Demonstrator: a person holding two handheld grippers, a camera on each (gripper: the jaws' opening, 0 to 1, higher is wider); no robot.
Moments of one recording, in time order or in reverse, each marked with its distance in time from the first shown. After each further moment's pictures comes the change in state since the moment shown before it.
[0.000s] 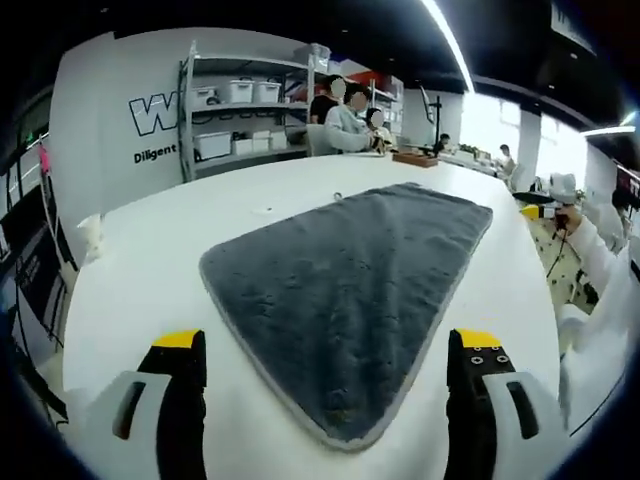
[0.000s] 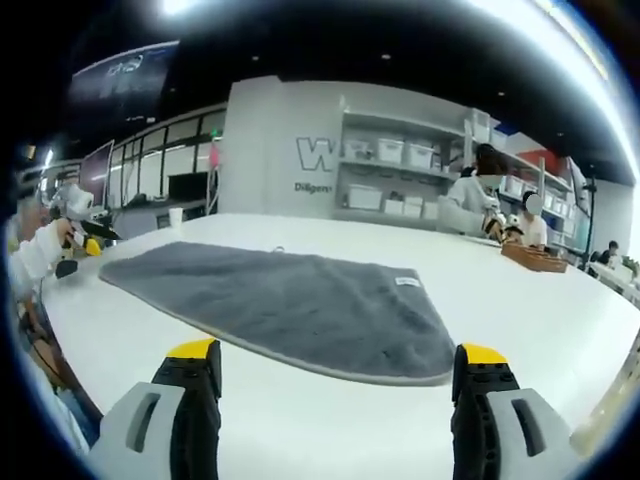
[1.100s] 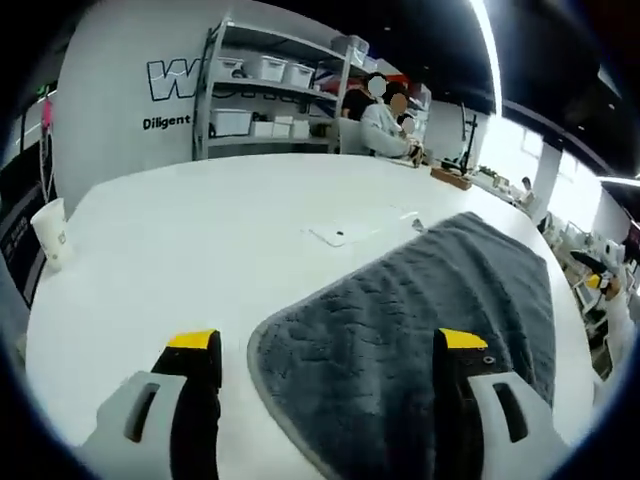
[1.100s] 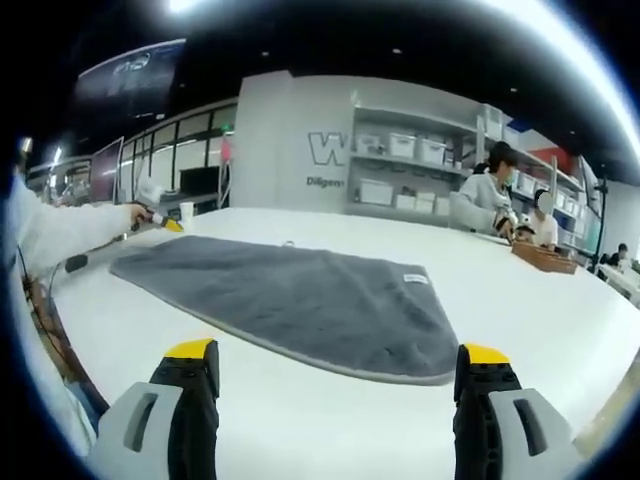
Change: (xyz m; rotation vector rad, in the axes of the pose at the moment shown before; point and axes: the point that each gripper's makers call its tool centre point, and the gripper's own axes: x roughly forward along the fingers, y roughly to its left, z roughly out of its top) left arm 0.147 0.130 0.055 -0.190 0.035 0.010; right arm -0.002 -0.001 0.000 -0.010 0.027 0.044
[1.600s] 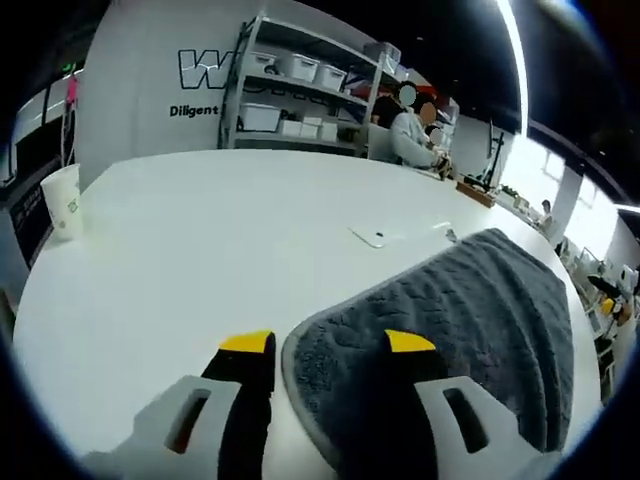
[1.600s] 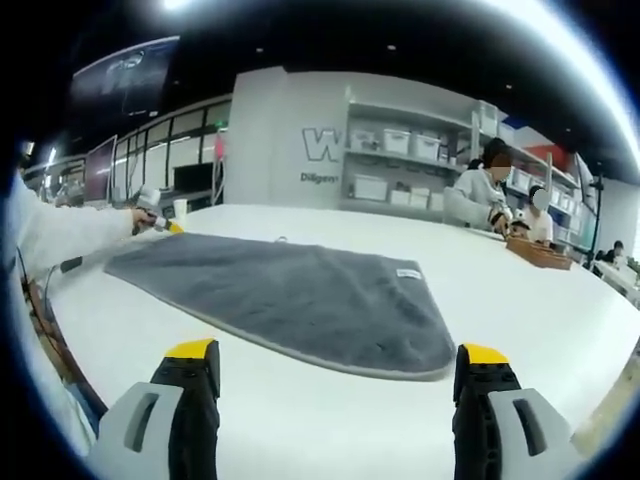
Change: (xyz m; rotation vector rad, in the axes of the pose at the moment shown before) left arm 0.018 0.025 -0.006 -0.038 -0.039 0.085; right arm 0.002 -0.007 -0.003 0.006 0.020 -0.022
